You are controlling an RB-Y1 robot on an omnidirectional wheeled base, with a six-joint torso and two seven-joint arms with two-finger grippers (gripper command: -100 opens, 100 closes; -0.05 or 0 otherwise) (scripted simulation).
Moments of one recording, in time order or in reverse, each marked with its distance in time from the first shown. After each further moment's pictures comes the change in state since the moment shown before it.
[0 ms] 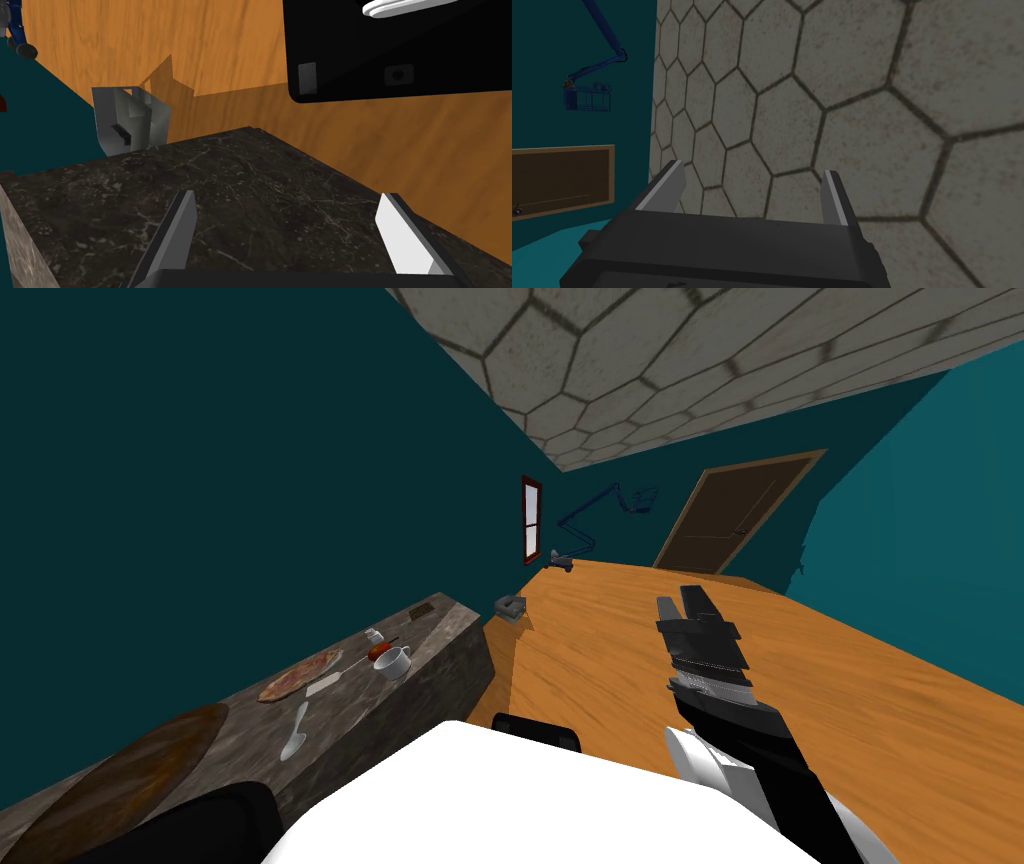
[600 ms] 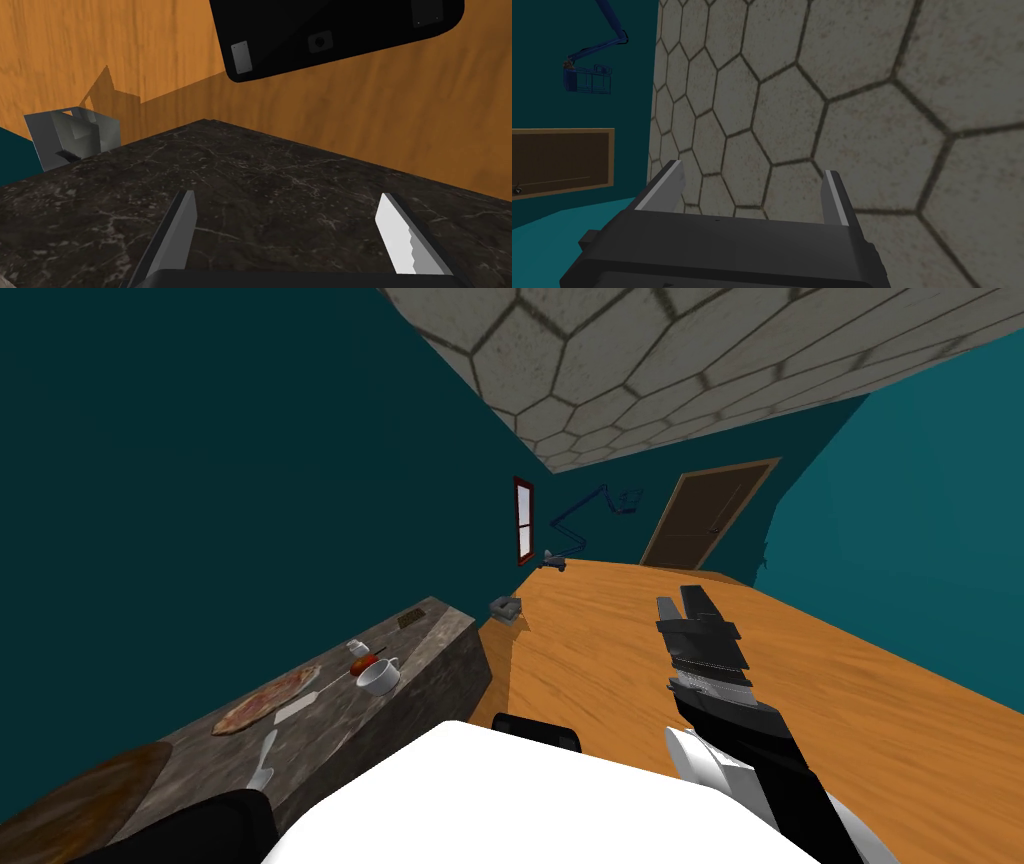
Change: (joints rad) left arm 0.073 0.185 -0.020 0.066 0.079 -0.011 -0.022; right arm 0.000 0.000 0.000 0.000 0.000 0.000 0.000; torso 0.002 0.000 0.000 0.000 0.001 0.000
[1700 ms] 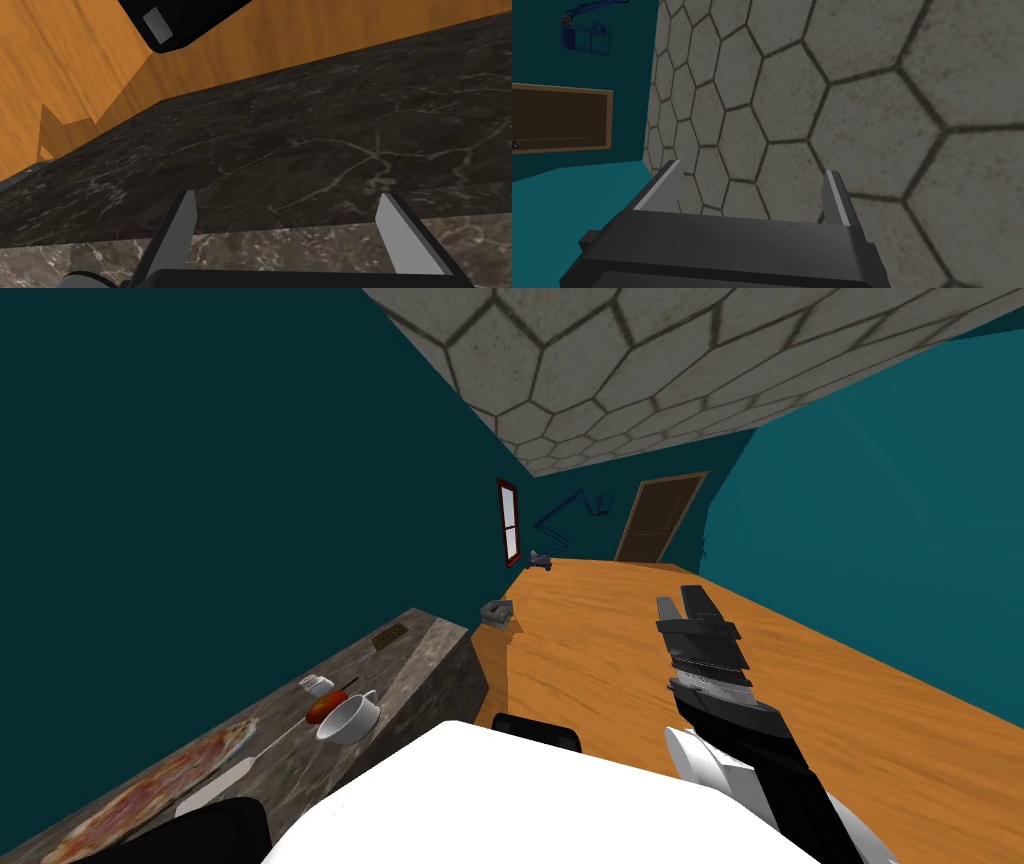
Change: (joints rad) left arm 0.071 0.325 0.013 0.119 0.129 -0.019 -0.060; right arm 0.000 0.000 0.000 0.000 0.000 0.000 0.000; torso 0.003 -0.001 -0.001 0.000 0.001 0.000
